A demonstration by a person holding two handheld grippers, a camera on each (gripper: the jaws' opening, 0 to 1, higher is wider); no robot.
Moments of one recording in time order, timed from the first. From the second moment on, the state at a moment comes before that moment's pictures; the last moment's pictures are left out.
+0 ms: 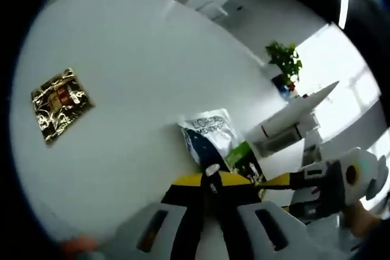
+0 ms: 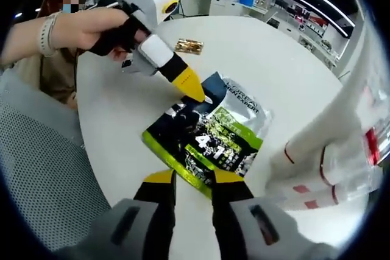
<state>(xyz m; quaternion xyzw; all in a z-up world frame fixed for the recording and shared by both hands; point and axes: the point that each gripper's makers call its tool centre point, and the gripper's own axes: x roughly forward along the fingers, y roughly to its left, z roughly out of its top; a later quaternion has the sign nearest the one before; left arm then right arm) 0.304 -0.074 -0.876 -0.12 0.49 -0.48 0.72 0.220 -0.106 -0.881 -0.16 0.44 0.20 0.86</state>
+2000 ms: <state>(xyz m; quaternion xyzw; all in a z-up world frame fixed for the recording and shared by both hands) 0.281 -0.089 -0.871 -0.03 0.48 -0.52 0.70 0.221 -0.125 -0.881 -0.15 0.45 0.17 0.86</state>
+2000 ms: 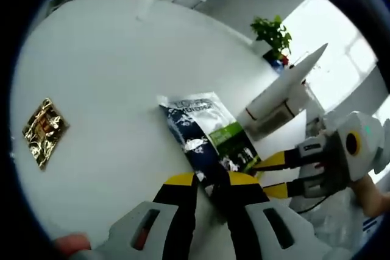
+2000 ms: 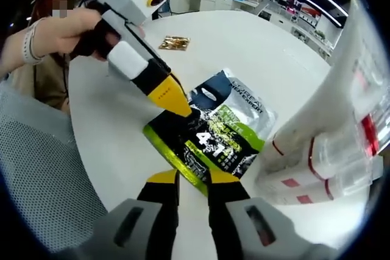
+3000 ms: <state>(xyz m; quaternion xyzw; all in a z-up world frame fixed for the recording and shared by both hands) 0.286 -0.074 -0.847 -0.04 0.45 -0.53 0.72 0.219 -0.123 -0.879 -0.14 0.45 0.17 0.86</state>
